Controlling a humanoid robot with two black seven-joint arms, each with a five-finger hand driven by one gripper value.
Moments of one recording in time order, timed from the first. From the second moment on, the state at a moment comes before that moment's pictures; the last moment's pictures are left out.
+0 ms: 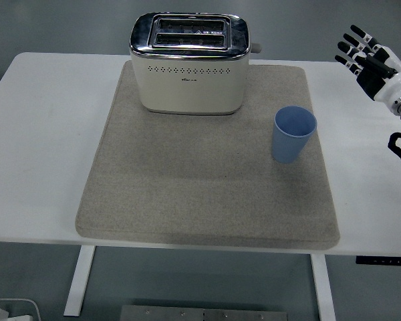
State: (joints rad) left arm 0.01 0.00 -0.03 -0.12 -0.06 -0.02 -0.06; right arm 0.98 -0.33 0.51 0.44 -0.04 0.33 0.27
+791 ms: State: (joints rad) left arm 0.01 0.00 -0.03 -0.12 -0.06 -0.02 -0.06; right arm 0.98 -0.35 0.50 0.44 -0.05 0.49 0.27
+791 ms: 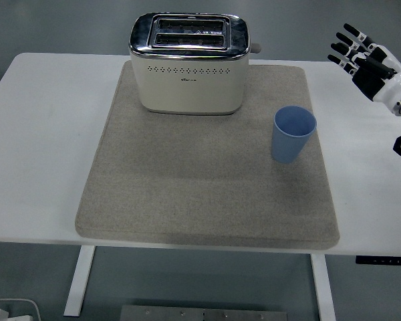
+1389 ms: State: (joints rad) left arm 0.01 0.00 -0.03 -0.12 -0.06 -0.02 -0.06; right arm 0.94 -0.40 0.50 0.44 -0.17 0.61 0.33
